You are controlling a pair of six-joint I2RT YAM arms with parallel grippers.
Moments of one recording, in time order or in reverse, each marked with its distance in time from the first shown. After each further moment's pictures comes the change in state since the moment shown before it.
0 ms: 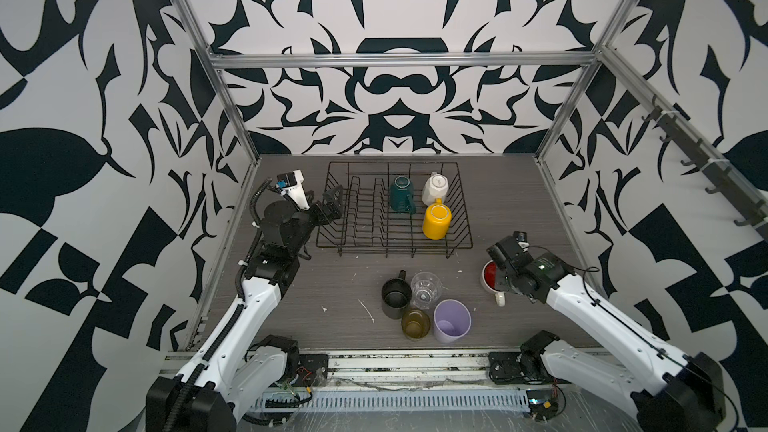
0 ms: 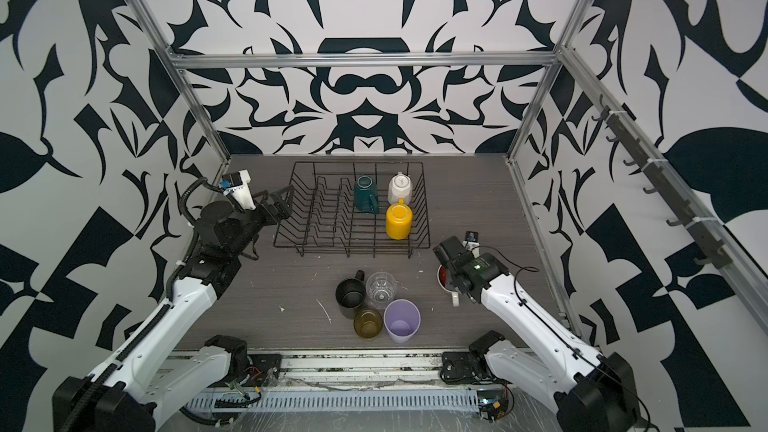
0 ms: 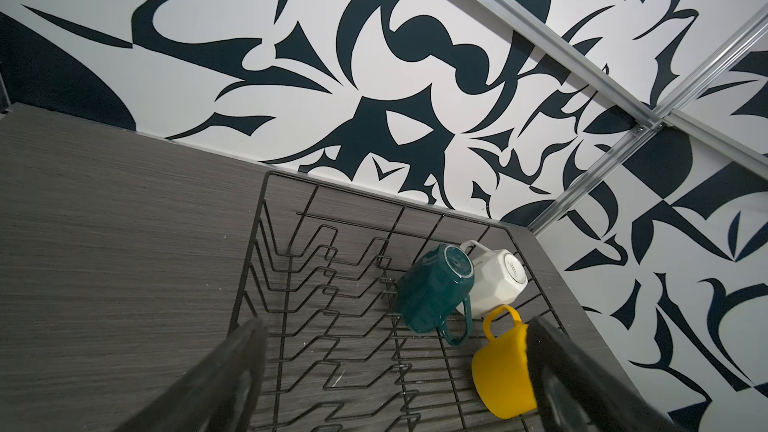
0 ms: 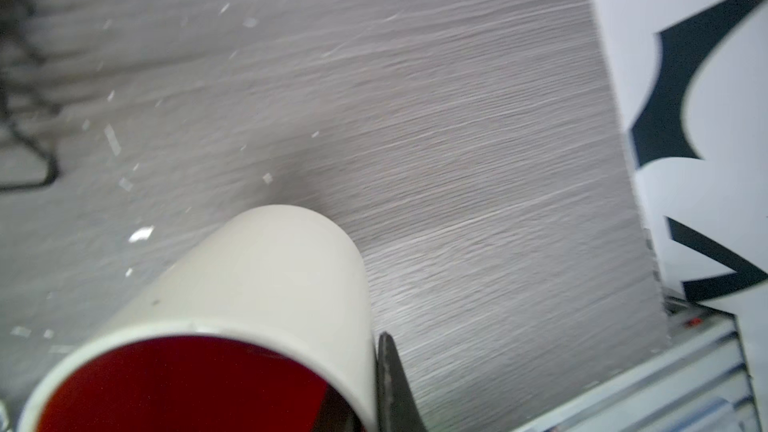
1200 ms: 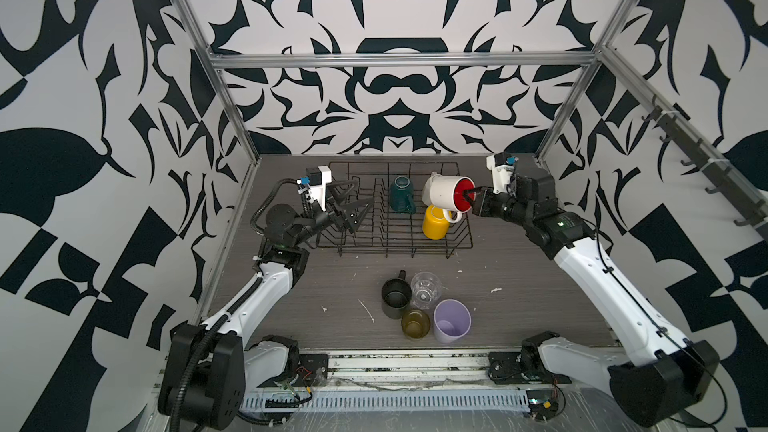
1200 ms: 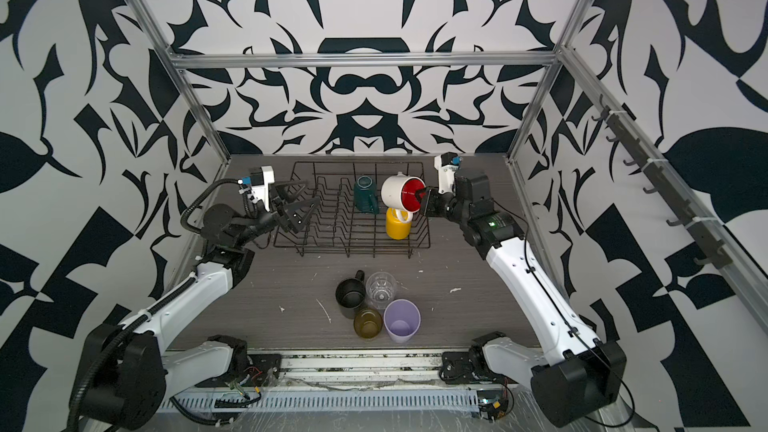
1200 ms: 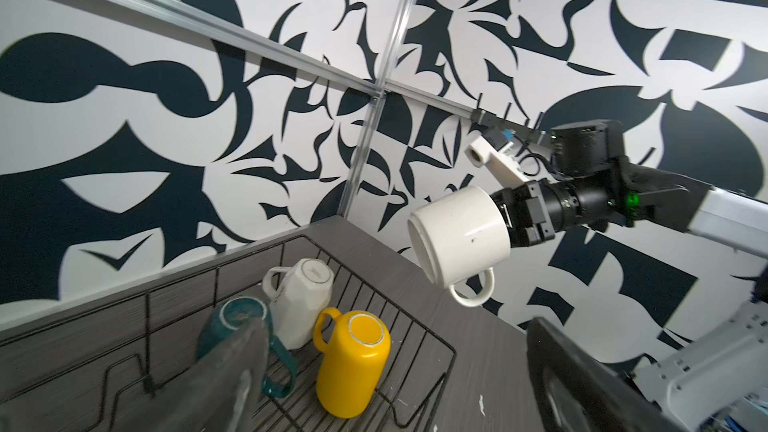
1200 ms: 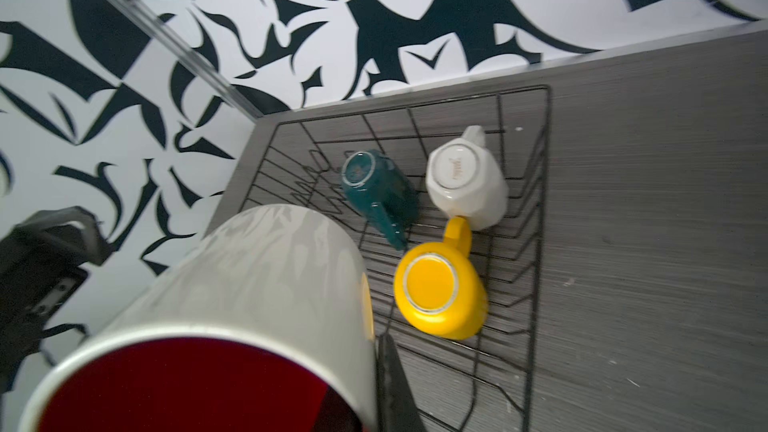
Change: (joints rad) left arm -0.018 0.214 -0.062 0.713 0.706 -0.060; right arm -0.151 0.216 0.402 0.630 -0.821 -0.236
